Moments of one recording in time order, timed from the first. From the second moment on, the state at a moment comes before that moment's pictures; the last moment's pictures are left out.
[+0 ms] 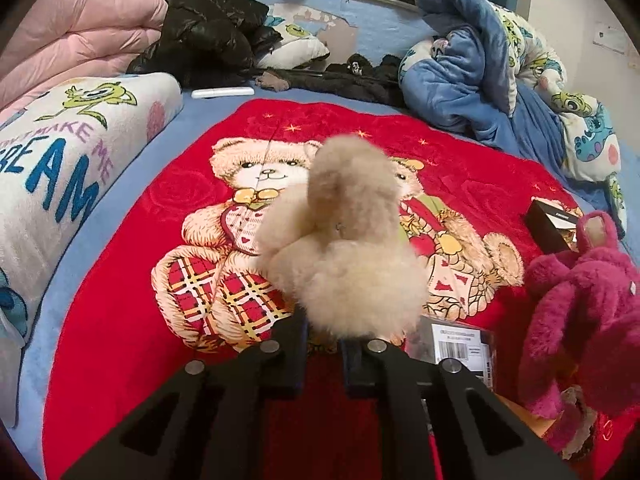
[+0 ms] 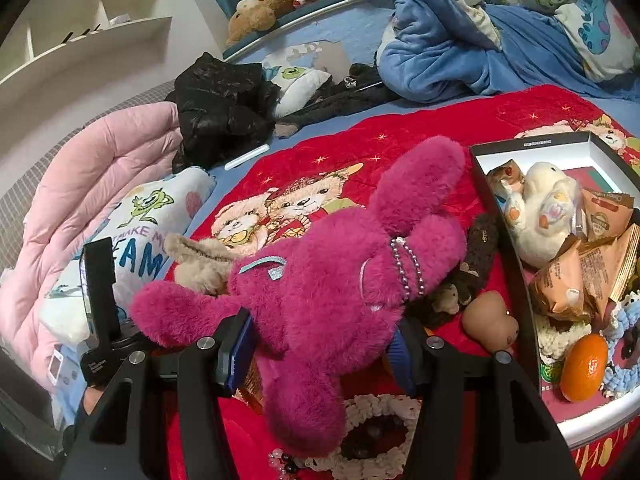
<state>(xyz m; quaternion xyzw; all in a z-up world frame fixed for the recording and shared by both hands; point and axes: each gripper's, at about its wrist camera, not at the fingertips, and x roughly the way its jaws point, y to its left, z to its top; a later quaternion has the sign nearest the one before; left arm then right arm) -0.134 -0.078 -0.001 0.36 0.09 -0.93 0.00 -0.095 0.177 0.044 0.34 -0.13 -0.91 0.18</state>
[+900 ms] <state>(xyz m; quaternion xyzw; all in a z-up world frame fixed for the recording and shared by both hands) -0.096 -0.047 0.043 0.31 0.06 -0.95 -0.03 -0.090 0.198 0.070 0.31 -0.16 -0.92 0.19</state>
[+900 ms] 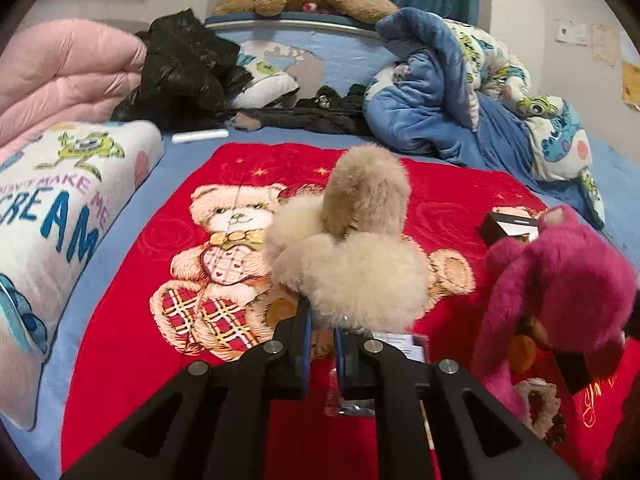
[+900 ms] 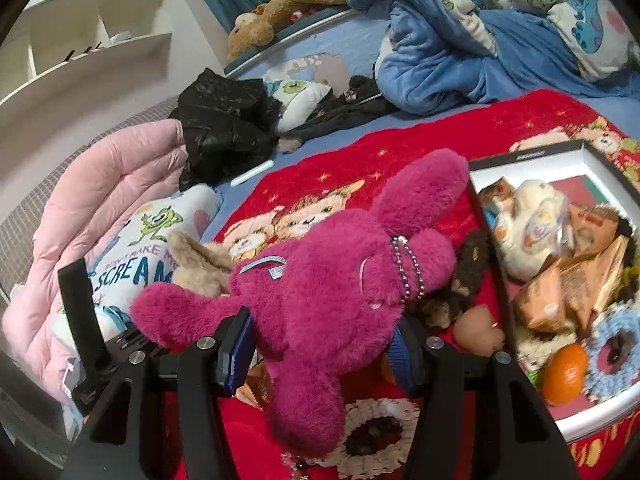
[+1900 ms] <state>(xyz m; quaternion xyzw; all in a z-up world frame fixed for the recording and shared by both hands) -0.065 0.196 0.115 0.27 0.04 -0.94 -0.21 -0.026 0.420 0.123 0.21 -0.26 -0.94 0.09</state>
